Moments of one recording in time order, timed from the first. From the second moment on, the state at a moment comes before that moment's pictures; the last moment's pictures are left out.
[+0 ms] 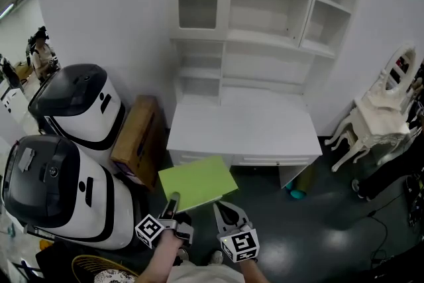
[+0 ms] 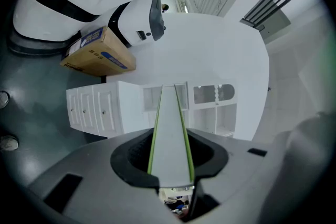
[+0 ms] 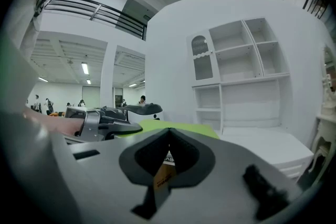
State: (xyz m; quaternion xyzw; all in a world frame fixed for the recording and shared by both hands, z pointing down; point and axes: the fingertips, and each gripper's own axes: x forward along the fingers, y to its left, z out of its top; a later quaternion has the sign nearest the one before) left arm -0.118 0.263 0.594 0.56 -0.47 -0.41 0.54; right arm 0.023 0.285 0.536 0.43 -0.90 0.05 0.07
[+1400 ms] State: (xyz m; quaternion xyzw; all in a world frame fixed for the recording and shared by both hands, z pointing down) left arm -0.182 0.090 0.589 0.57 -0.46 -0.41 0.54; right arm -0.043 0.125 0.542 0.43 -0.90 0.01 0.09
